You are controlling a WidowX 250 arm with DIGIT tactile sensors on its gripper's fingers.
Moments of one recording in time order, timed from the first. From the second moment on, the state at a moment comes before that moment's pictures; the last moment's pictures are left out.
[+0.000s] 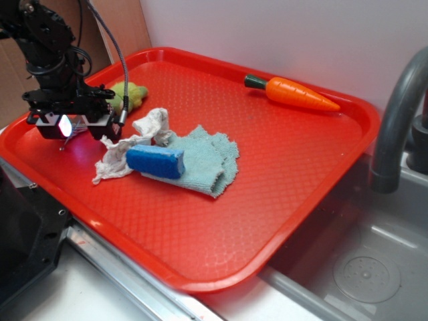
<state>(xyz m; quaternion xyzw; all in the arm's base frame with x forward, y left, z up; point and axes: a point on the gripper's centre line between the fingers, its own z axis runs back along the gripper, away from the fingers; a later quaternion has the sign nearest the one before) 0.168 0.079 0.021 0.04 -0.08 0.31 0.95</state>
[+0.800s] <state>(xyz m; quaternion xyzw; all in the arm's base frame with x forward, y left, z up) 0.166 0.064 0.076 0.04 -0.08 0.17 0.98</state>
